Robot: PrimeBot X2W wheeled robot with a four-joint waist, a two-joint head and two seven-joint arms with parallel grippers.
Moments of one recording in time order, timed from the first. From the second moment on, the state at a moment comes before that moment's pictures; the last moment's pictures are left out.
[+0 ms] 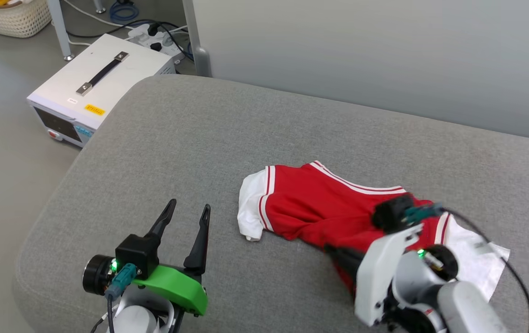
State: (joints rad) left arm -0.12 0.20 -0.28 0.21 -0.29 -0.04 -0.26; right arm -0.14 -0.09 0.31 -0.07 0.51 0.13 0.67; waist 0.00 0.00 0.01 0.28
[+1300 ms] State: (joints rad) left arm -0.12 0.19 -0.29 0.19 -0.30 -0.03 -0.26; right arm -0.18 -0.30 -0.05 0.02 0.32 0.13 0.84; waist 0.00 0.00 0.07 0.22
